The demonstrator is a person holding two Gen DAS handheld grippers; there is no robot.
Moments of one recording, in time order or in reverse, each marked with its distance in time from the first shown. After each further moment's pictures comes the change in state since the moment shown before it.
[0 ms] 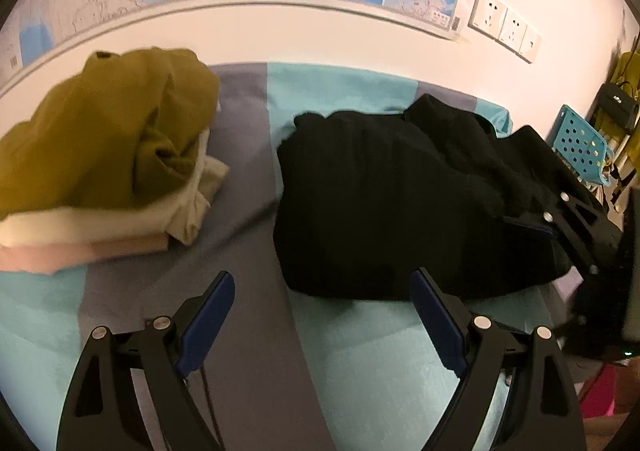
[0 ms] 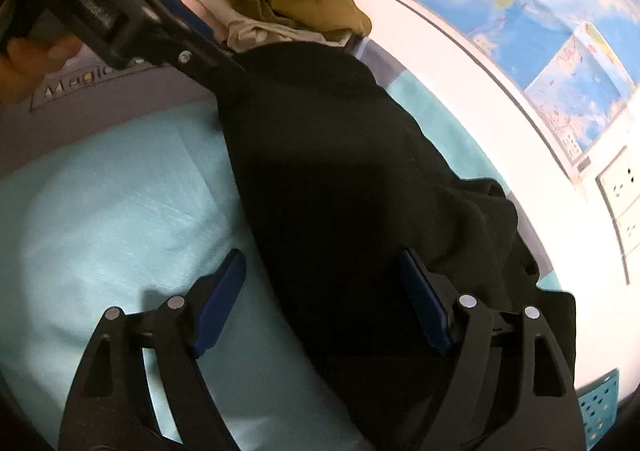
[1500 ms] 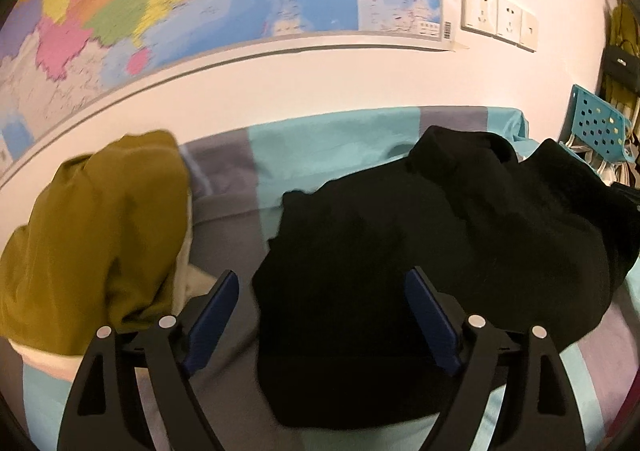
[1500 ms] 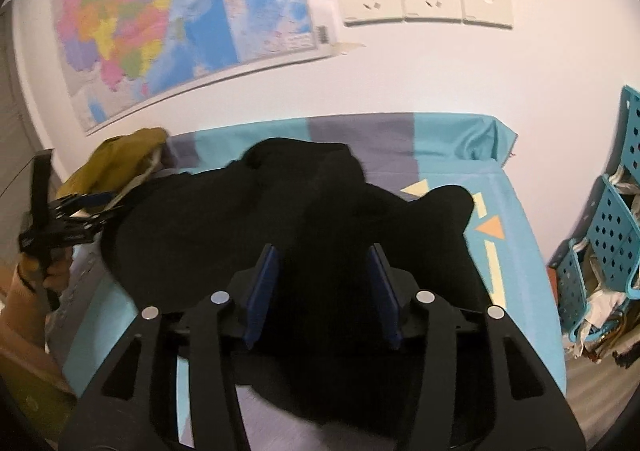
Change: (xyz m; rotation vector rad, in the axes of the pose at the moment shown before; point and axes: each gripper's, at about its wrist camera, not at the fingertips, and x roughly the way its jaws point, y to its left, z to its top) left arm 0.027 -0.025 0.061 0.160 -0.096 0.141; right arm -0.082 -0.195 -0.133 0.855 -0.110 0.015
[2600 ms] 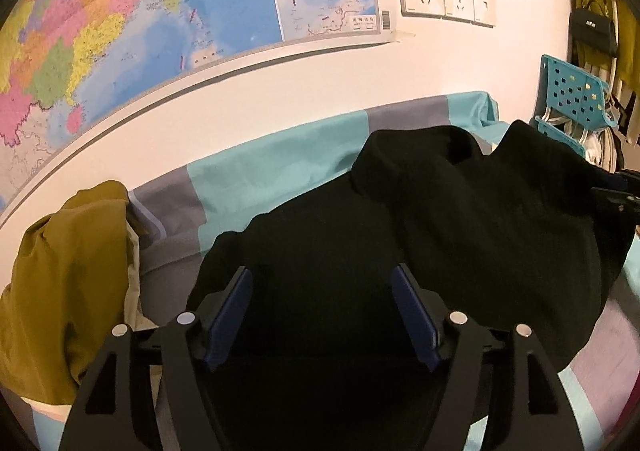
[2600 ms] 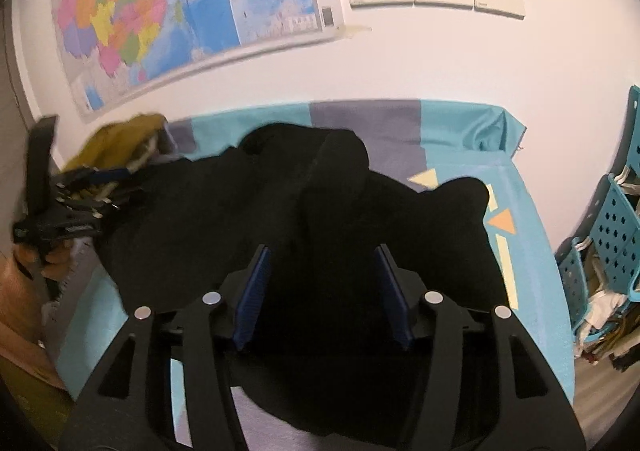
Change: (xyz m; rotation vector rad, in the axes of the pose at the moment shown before) left arm 0.019 -0.058 0.021 0.149 -0.029 -0.038; right arm 0.027 0.002 -0.002 -0.009 0.063 -0.030
